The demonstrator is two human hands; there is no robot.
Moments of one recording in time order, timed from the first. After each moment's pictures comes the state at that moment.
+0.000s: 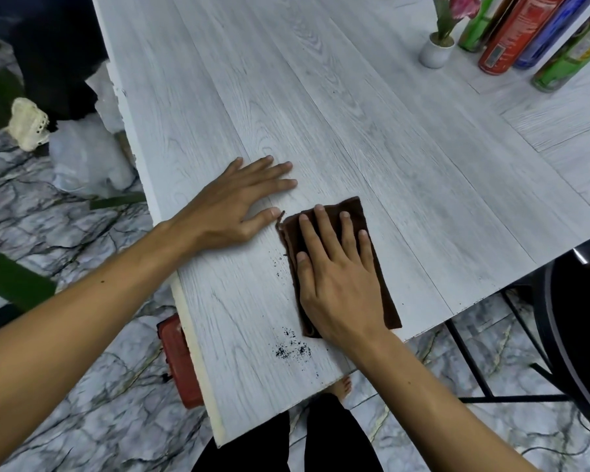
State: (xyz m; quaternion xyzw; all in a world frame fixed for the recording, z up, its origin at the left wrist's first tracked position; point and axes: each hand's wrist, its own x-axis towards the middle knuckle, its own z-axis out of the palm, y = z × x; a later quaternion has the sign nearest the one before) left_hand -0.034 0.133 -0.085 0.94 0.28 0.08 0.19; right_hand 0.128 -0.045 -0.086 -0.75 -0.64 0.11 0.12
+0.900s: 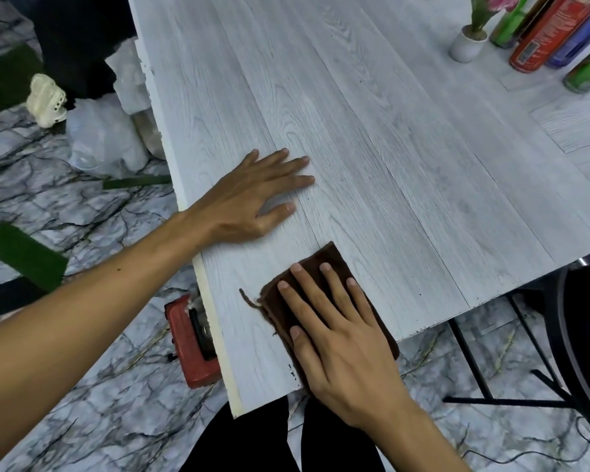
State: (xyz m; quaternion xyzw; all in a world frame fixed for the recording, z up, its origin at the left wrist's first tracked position) left_hand -0.050 0.119 -0.090 0.94 0.28 0.06 0.17; right_hand 0.104 -0.126 -0.085 -0.64 -0.74 0.15 0.10
